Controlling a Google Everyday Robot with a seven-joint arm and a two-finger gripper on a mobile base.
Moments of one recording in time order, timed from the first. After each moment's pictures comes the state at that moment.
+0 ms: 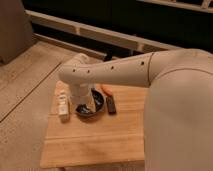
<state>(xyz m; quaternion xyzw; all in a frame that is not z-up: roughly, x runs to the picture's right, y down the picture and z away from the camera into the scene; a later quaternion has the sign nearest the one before) -0.107 0.103 0.703 -0.26 0.23 0.64 0.68</state>
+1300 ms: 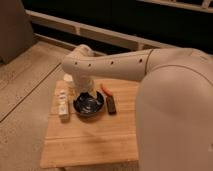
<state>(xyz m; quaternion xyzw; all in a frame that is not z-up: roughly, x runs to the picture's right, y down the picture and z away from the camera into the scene) -0.096 0.008 0.751 -0.20 0.16 0.65 0.72</state>
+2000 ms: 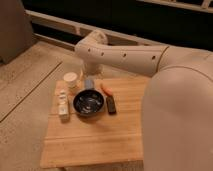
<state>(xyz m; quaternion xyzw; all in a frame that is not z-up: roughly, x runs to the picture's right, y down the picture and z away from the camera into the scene) -0.070 -0.058 0.762 -0.17 0.09 0.65 0.73</state>
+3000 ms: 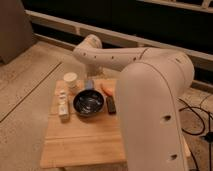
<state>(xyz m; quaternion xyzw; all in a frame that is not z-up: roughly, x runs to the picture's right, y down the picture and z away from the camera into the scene) -0.047 -0.070 0.842 -0.15 0.13 0.65 0.73</state>
